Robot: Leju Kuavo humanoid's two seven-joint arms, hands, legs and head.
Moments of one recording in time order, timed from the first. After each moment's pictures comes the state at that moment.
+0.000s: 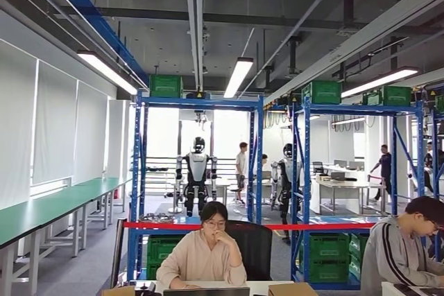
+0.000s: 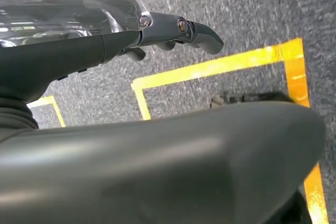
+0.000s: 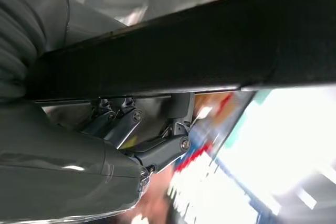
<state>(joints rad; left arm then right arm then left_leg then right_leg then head) -0.06 0.03 0.39 -0.19 -0.44 -0.03 -0.11 -0.88 0.06 0.60 -0.94 0.42 0.03 -0.38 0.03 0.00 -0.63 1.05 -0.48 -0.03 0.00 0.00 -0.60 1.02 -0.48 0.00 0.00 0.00</state>
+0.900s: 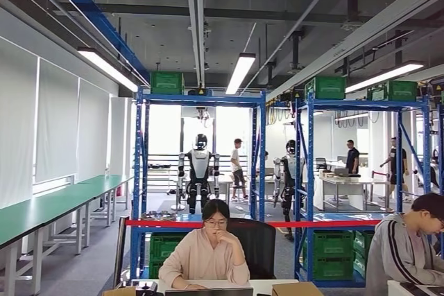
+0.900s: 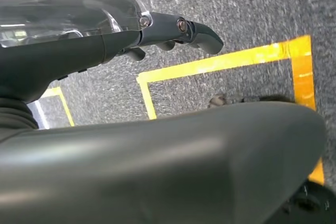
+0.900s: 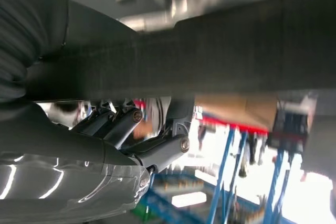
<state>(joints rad) -0.05 0.01 0.51 -0.19 -0.54 -0.05 -0.11 -0.86 0.05 0.35 -0.58 1.54 -0.21 0.10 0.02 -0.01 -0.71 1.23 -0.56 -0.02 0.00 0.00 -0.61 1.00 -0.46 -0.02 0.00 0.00</state>
